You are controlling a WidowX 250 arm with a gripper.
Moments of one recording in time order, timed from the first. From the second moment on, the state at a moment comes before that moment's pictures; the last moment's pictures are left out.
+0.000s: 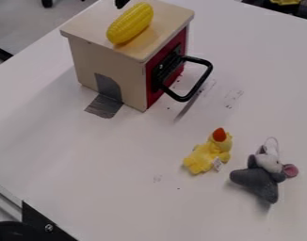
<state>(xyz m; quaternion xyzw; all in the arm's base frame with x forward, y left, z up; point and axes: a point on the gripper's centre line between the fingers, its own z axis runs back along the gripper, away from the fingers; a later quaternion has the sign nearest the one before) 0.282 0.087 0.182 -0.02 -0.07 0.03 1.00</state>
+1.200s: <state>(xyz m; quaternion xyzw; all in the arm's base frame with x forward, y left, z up) 0.259 -0.012 0.096 -0.02 -0.05 -0.04 1.00</state>
